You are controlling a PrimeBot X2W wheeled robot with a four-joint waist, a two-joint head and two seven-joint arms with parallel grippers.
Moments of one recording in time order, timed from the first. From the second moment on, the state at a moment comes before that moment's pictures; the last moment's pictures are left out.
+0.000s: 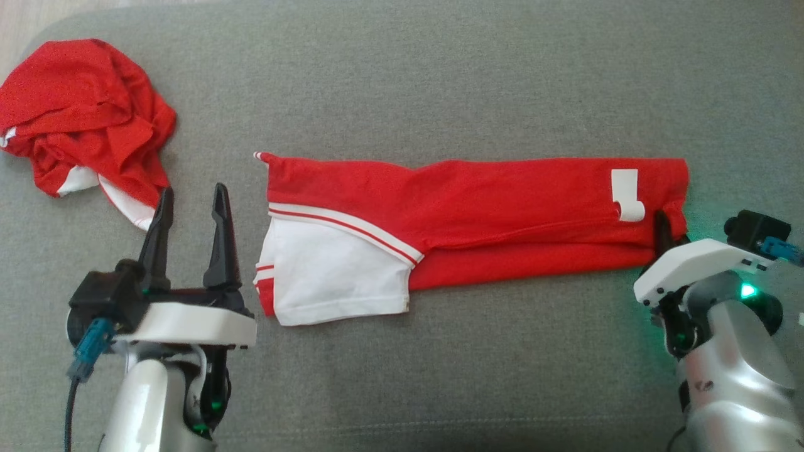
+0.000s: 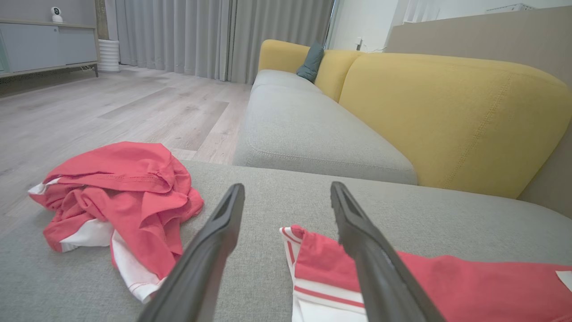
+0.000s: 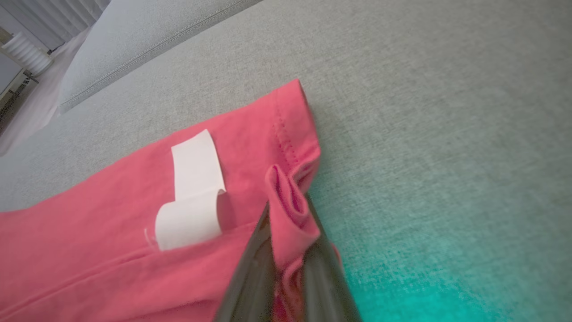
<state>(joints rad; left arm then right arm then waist) -0.14 0.05 -0.08 0.10 -0.23 -0.01 -0.26 -0.50 -0.06 -0.20 0.87 0.27 0.13 0.01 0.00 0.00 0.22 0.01</state>
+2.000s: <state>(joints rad) -0.07 0.04 -0.12 0.14 -0.29 0.03 -0.26 -0.50 -0.07 0.70 0.74 0.85 0.13 -0.14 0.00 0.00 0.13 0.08</state>
